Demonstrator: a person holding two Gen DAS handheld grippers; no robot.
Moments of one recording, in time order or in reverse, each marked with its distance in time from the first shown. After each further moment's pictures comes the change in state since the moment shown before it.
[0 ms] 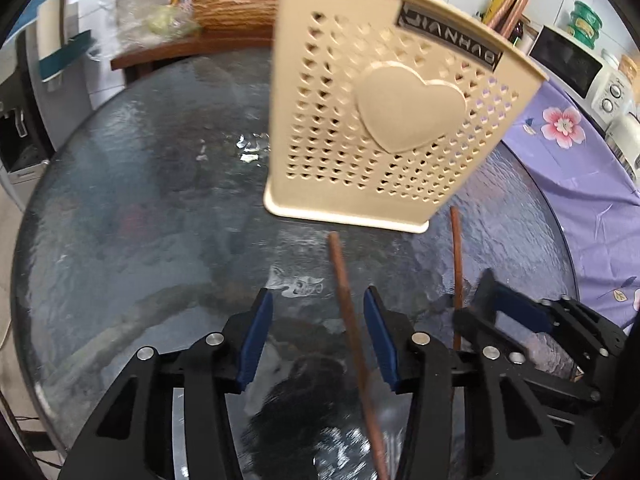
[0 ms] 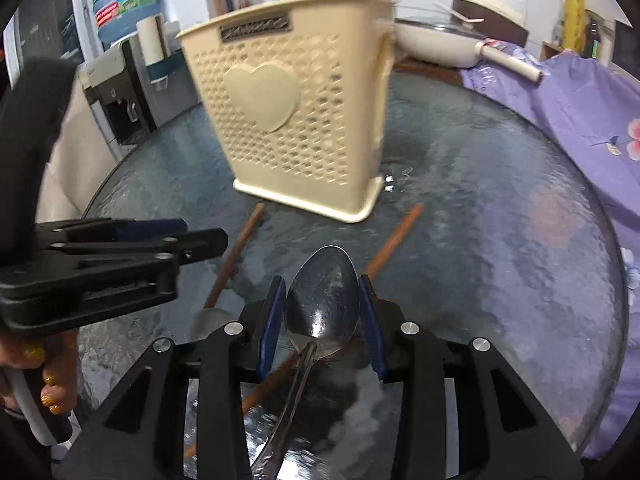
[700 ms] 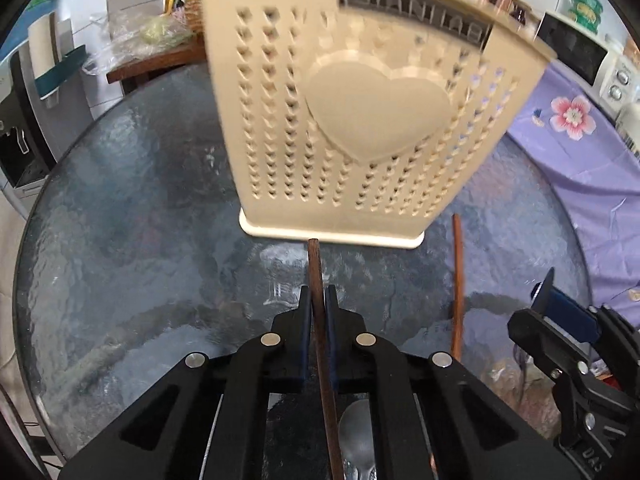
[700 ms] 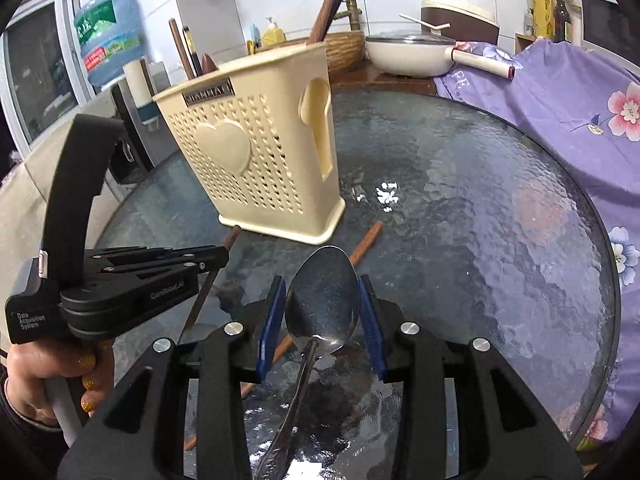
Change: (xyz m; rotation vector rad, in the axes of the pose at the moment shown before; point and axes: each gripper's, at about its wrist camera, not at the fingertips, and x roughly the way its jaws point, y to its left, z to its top) left arm 0.010 -0.018 0.013 0.025 -0.021 0.051; right arm -0.026 -0.033 0.003 0.096 -0.089 0.035
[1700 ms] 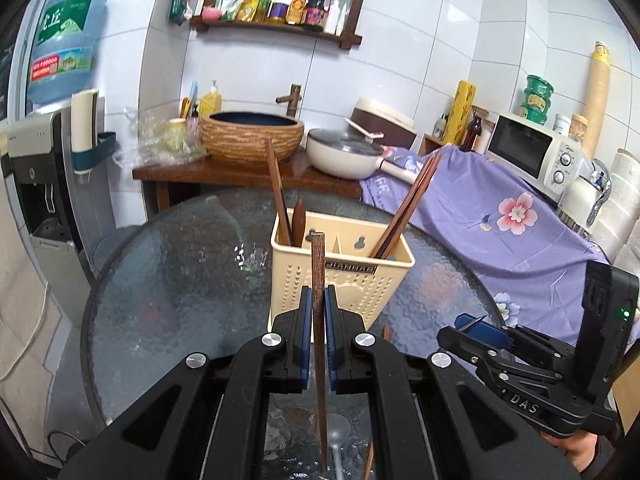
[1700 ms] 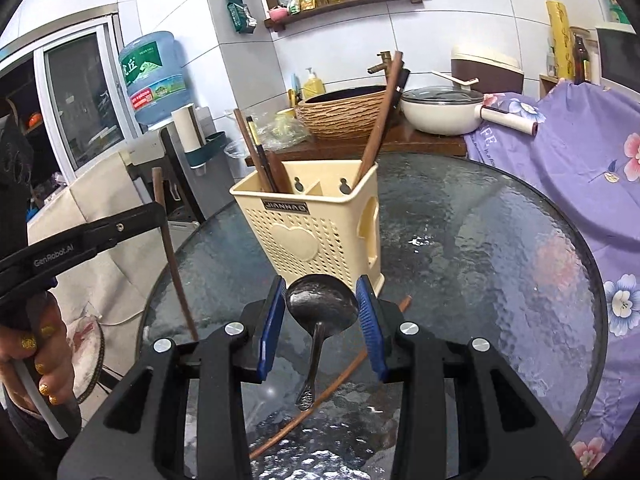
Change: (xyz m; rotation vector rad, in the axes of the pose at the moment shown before) left arm -0.168 0.006 0.010 -0.014 -0.400 -0.074; right arm -0.069 0.019 0.050 -0.037 -0.135 0.138
